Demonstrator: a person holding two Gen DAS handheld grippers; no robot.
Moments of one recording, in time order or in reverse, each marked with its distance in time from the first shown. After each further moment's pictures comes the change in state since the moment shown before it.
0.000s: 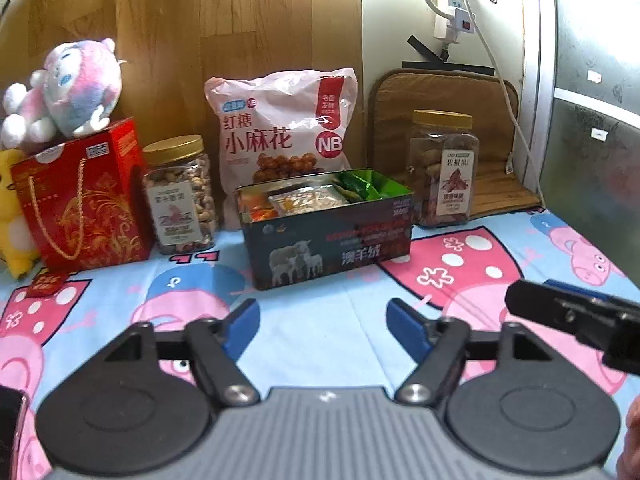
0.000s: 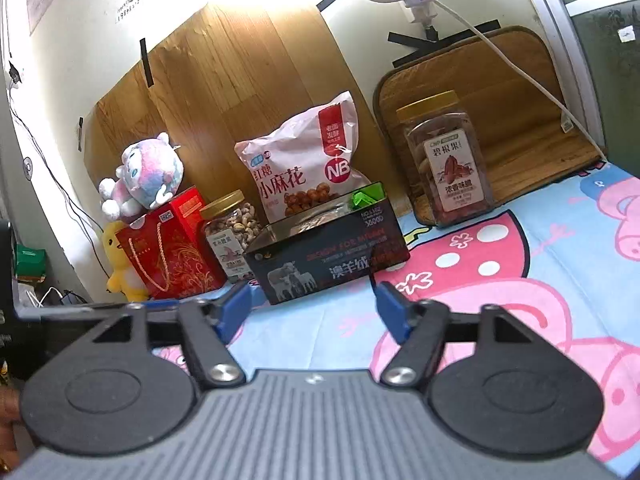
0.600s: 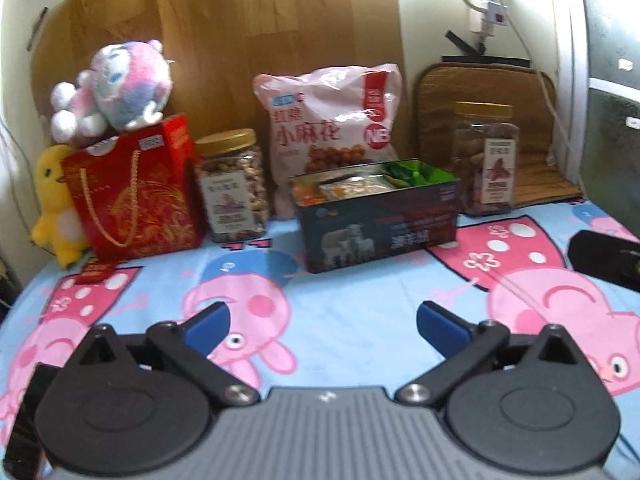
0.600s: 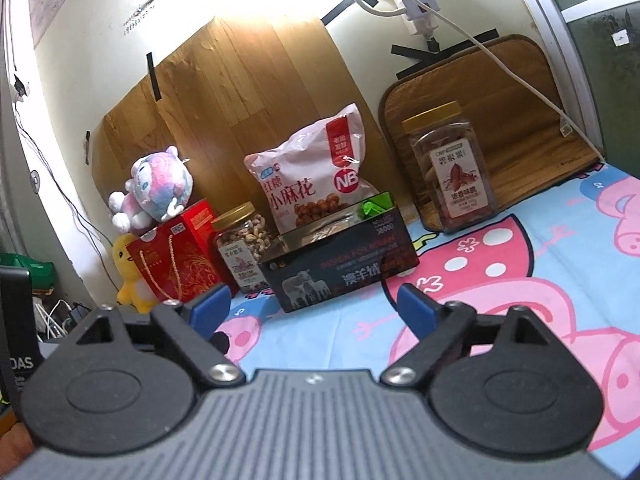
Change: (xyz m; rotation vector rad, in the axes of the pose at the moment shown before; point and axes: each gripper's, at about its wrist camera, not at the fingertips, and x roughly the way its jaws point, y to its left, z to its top) left arm -0.011 0.008 -0.016 -0.002 0.000 0.159; right arm -0.011 0.011 -0.002 0.016 -0.040 0.005
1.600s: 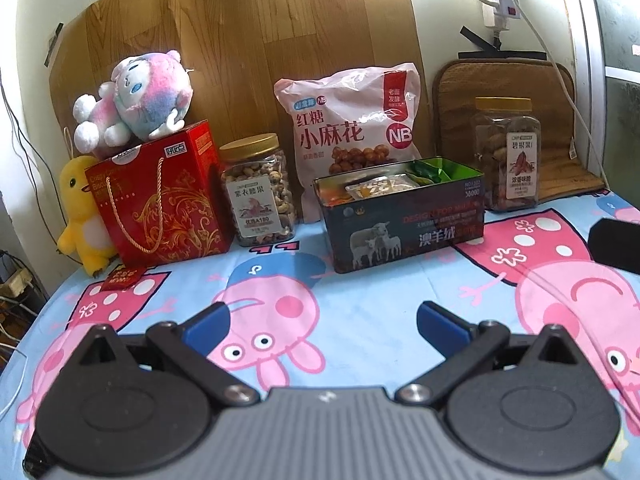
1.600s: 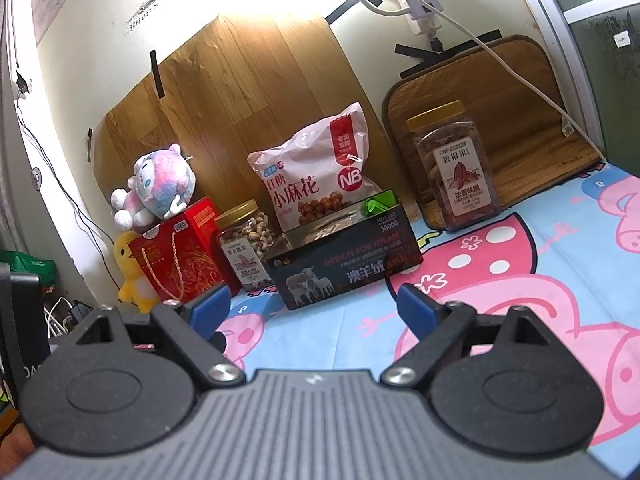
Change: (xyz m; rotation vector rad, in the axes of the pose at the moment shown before) left arm 0.000 0.000 -0.004 0.030 -0.014 0.073; right arm 0.000 0.004 -0.003 -0.001 0.002 0.004
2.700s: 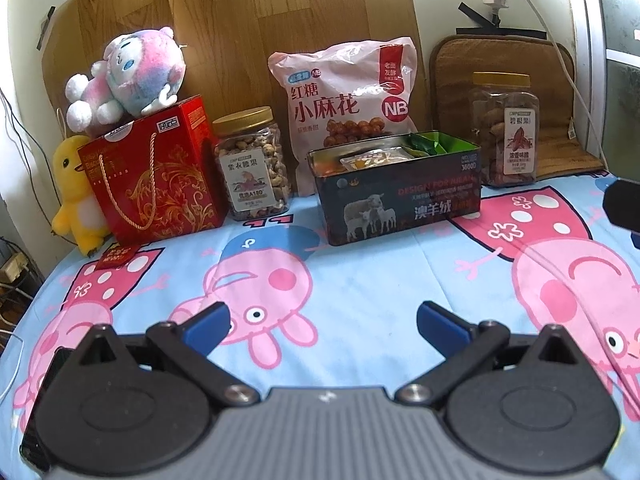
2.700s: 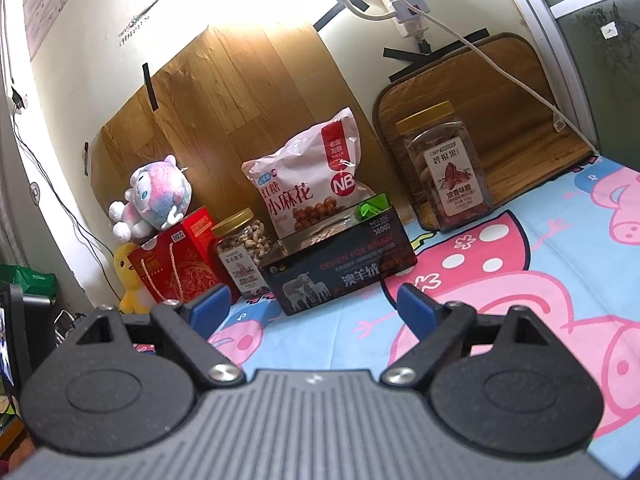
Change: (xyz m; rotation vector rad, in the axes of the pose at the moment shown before) left arm 0.005 -0.001 -0.005 0.002 0.076 -0.013; right arm -0.006 -0.006 0.000 0.033 -0.022 -0.006
